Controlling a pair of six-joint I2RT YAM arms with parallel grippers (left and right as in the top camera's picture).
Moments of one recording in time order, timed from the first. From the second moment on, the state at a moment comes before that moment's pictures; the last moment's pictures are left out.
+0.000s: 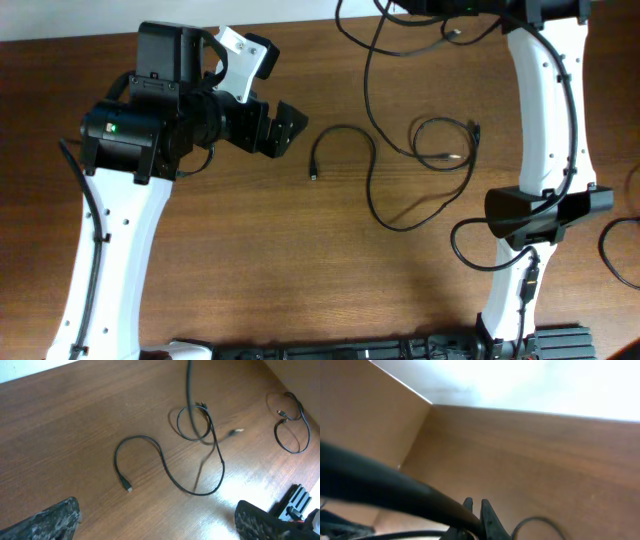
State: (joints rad) left arm -0.26 1.53 1.81 -1.15 0.47 0.13; right arm 0.08 2.18 2.68 -1.17 -0.73 0.21
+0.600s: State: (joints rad) left arm -0.26 1.53 1.81 -1.16 0.47 0.13; right arm -0.07 2.18 2.68 -1.22 -0.01 0.20
